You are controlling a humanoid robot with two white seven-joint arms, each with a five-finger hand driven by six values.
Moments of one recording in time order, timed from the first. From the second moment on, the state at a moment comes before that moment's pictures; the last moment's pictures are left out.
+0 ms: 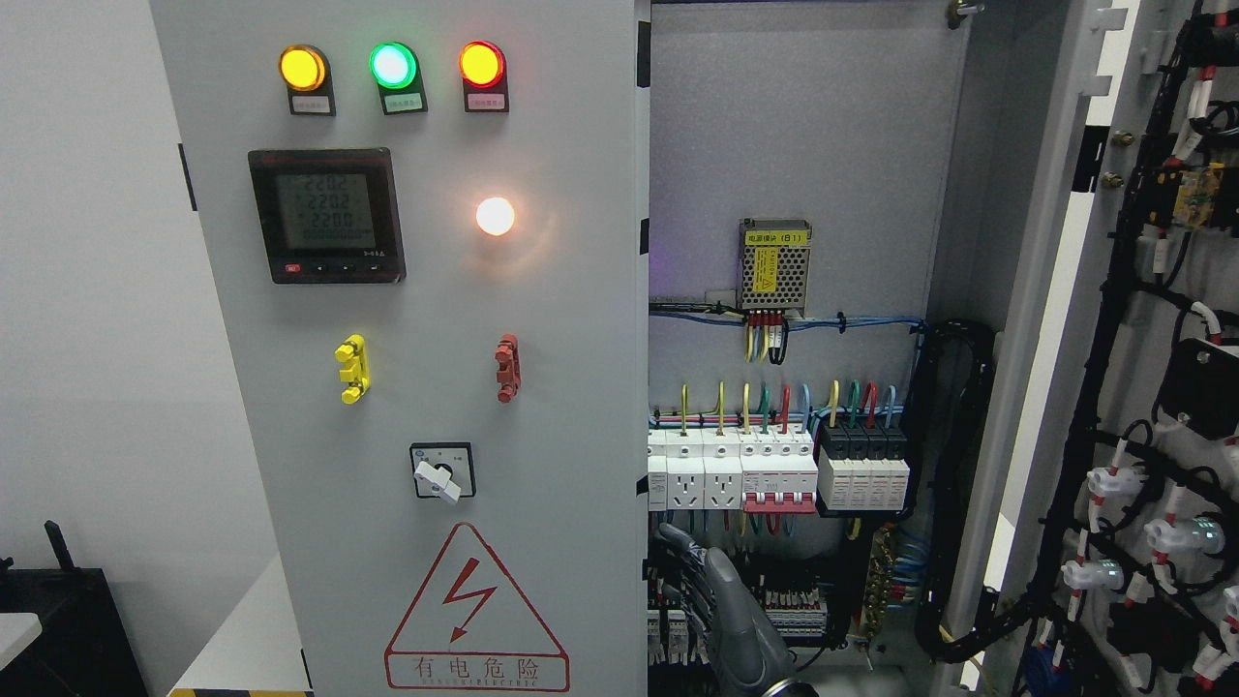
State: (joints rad) left arm 0.07 -0.05 0.04 0.00 0.10 -0.14 -0.20; right arm -0.47 -0.05 0.37 -1.44 -0.39 0.04 0.12
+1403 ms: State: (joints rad) left arm 0.07 -0.05 0.04 0.00 0.10 -0.14 -0.20; right arm -0.50 -0.05 0.38 -1.42 -0.43 0.05 0.16
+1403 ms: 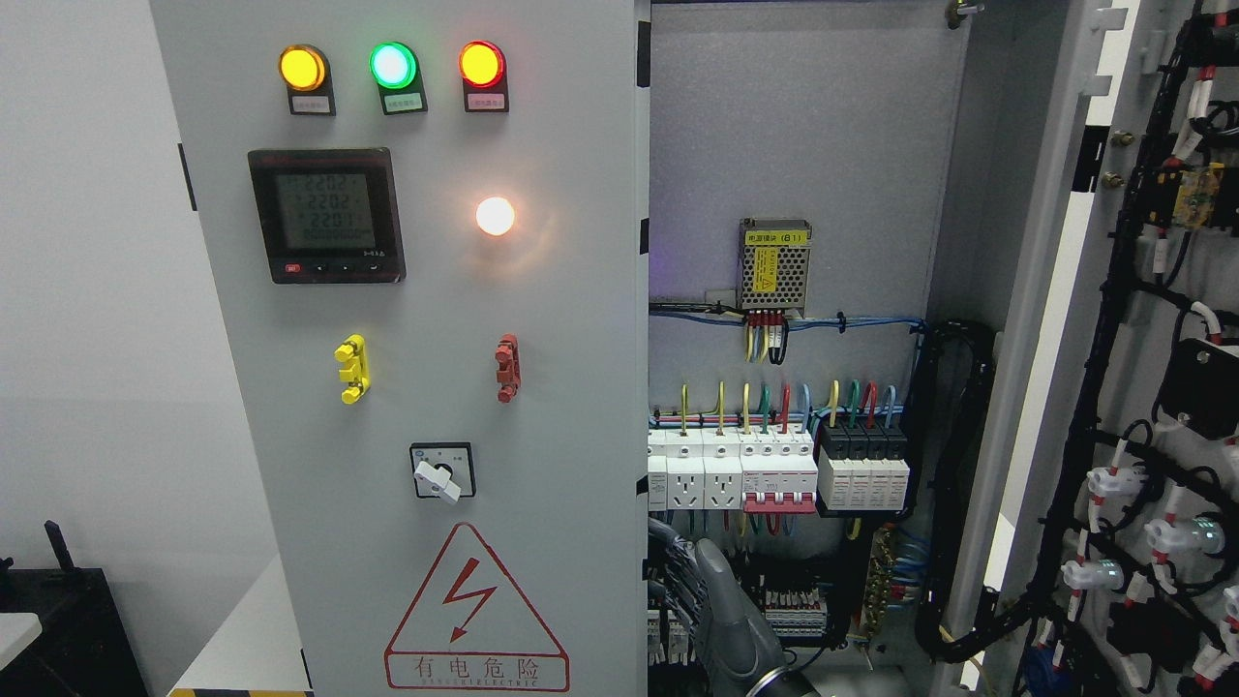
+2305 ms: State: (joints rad) left arm 0.07 -0.05 0.04 0.00 0.10 -0.14 -0.20; right arm -0.52 -0.06 0.38 -1.41 -0.48 0.08 0.21
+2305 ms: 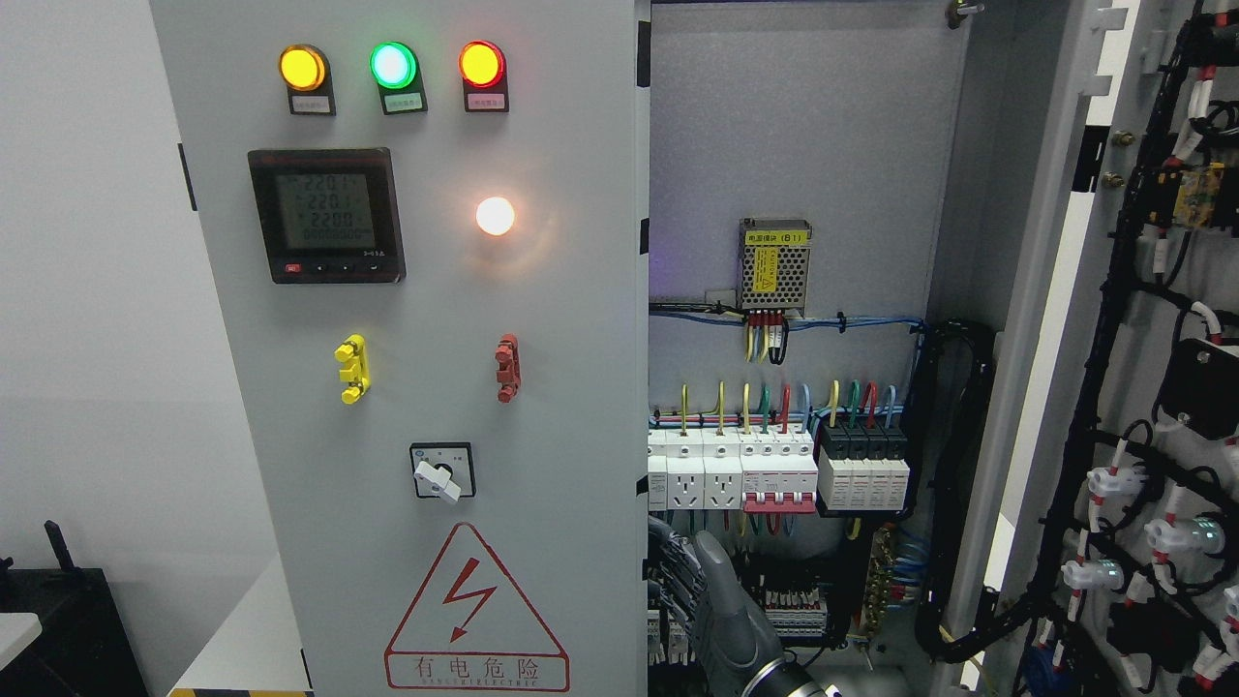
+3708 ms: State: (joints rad) left arm 0.07 -0.05 0.04 0.00 0.10 -0.14 -0.20; right arm -0.55 -0.08 0.38 -1.37 -0.52 0.09 0.28
